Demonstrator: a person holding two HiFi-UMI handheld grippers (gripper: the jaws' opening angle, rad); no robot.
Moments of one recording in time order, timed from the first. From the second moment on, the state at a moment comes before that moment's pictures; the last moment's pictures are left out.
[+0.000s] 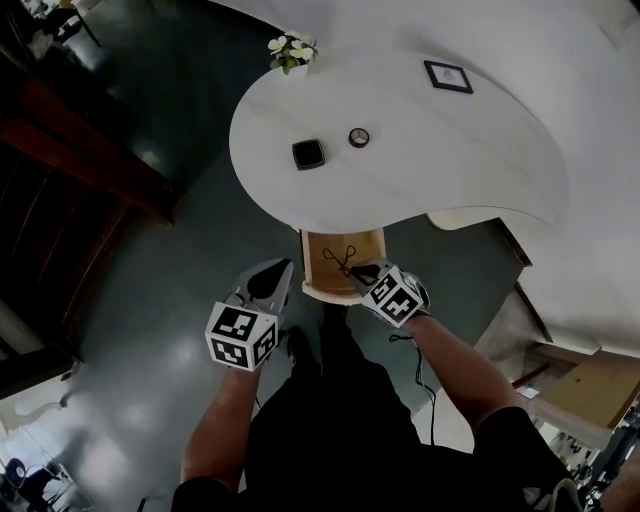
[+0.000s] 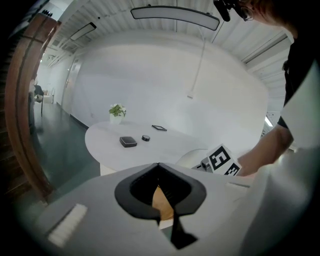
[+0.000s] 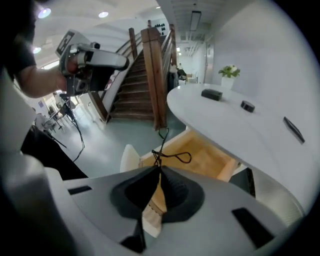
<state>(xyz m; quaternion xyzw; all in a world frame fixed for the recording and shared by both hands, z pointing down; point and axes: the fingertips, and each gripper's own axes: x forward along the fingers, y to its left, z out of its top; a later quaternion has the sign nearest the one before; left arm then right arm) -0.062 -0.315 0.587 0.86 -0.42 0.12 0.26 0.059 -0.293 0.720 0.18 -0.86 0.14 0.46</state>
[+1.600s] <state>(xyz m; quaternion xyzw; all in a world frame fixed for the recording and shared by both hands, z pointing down) -0.089 -0.285 0.692 0.82 -0.45 0.14 0.32 0.059 -0.319 0.895 -0.02 -0.75 0.00 0.66</state>
